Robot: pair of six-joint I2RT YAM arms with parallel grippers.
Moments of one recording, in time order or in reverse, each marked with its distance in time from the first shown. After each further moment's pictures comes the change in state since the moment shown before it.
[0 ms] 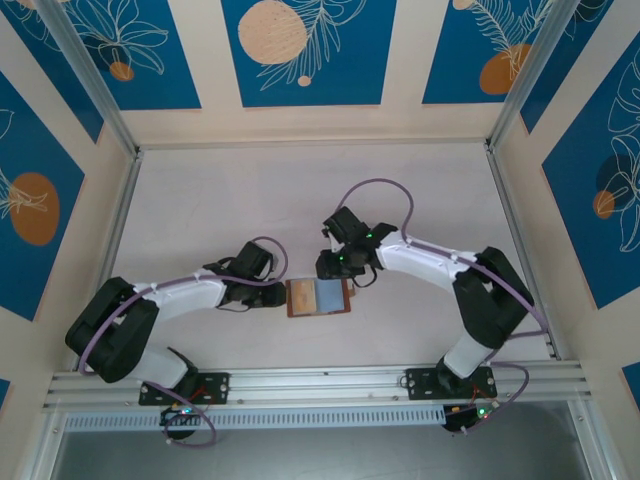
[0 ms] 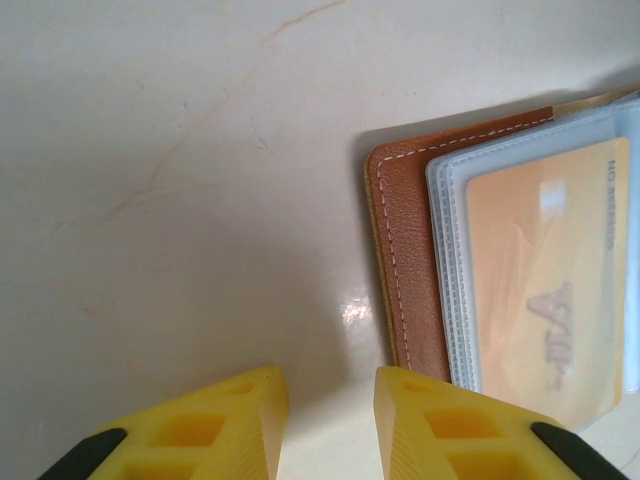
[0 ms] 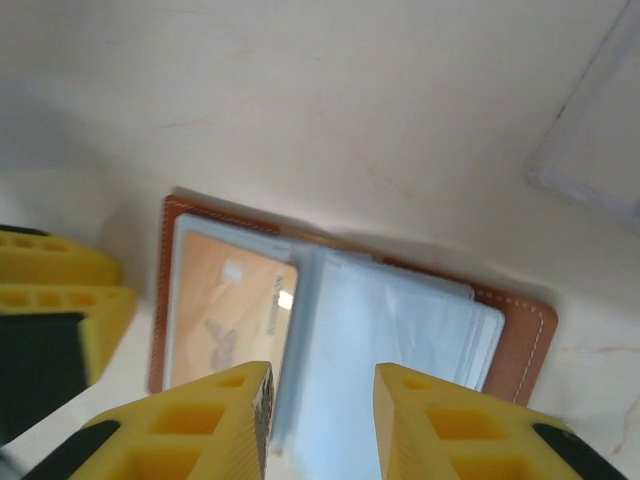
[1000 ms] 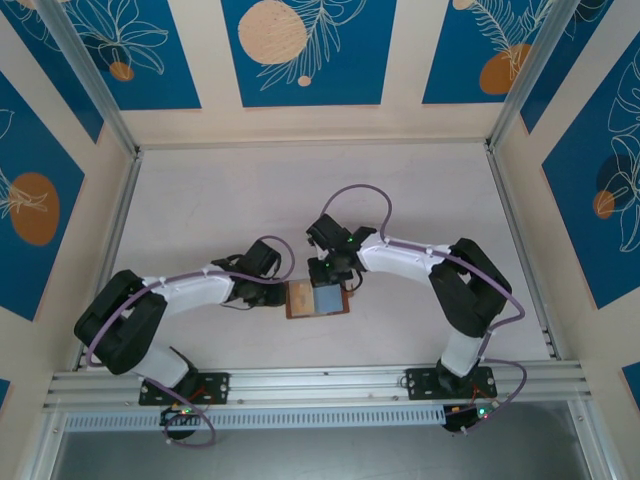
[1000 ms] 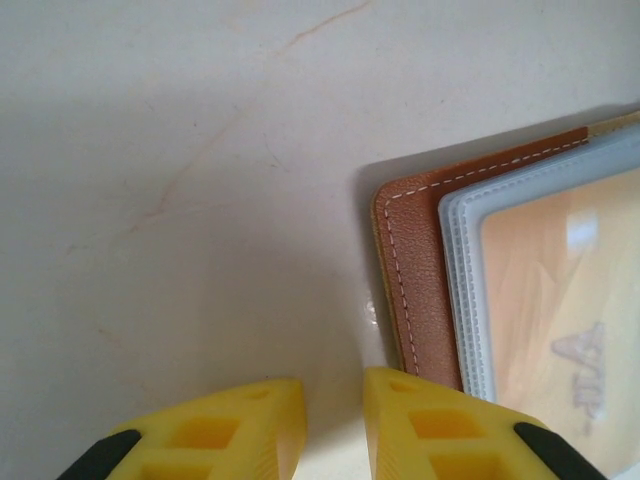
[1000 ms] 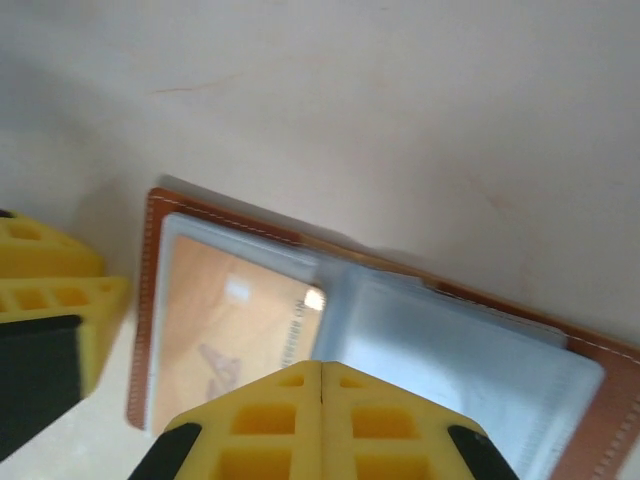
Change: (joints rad) left arm -0.054 0.076 0.058 -0.051 -0.080 0.003; right arm 0.065 0.103 0.052 0.017 -0.013 0.000
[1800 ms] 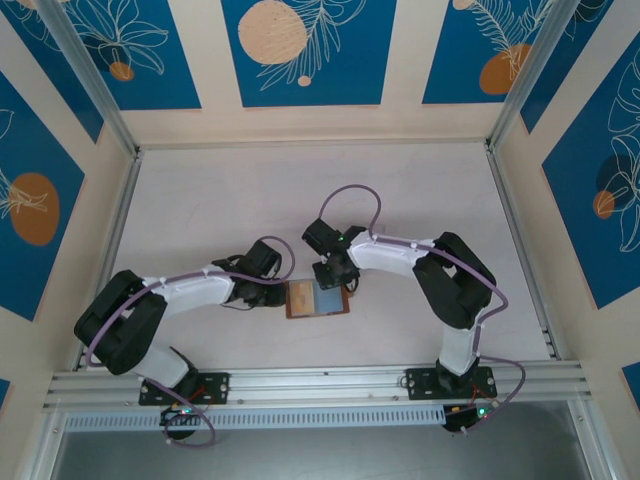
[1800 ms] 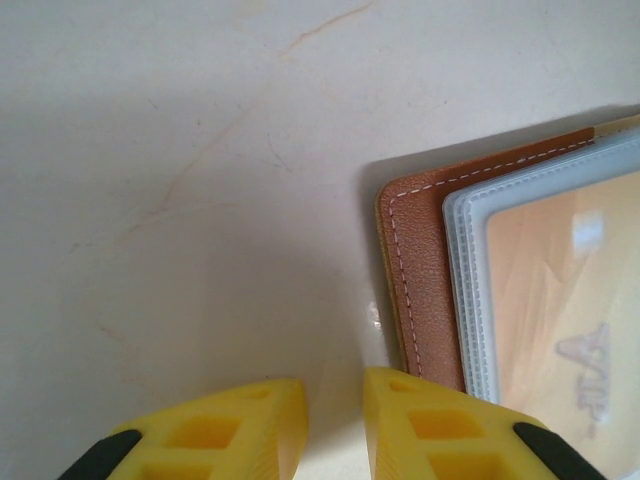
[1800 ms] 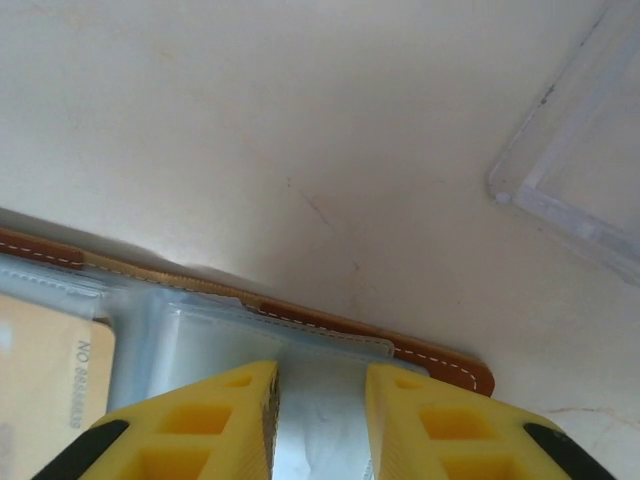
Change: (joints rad) left arm -0.004 0.000 0.000 -0.001 -0.008 -0.008; right arm 0.018 0.094 0.053 -0.135 0.241 -0.080
